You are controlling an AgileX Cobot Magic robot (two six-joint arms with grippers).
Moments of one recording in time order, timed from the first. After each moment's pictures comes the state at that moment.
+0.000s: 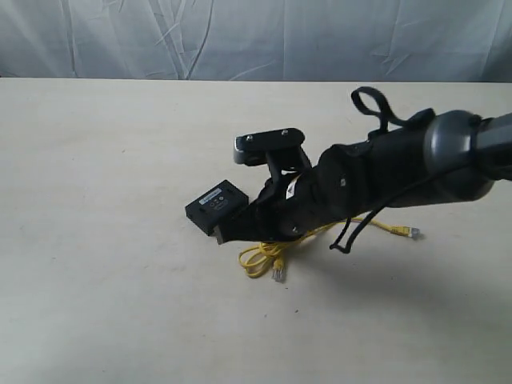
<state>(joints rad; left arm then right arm) -0.04 0.01 0.00 0.00 0.25 0.02 0.74 1.84 -0.92 0.35 0.15 -0.08</state>
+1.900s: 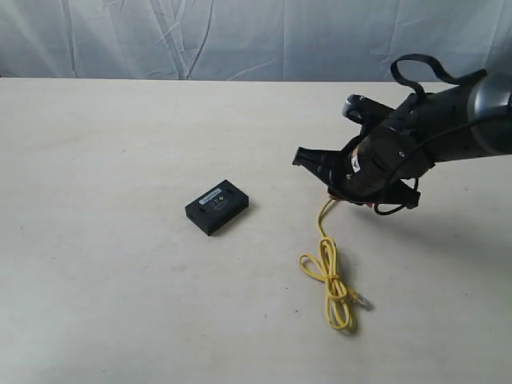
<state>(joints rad) -0.04 0.01 0.00 0.00 0.25 0.02 0.49 1.87 -0.97 -0.33 0.28 1.07</state>
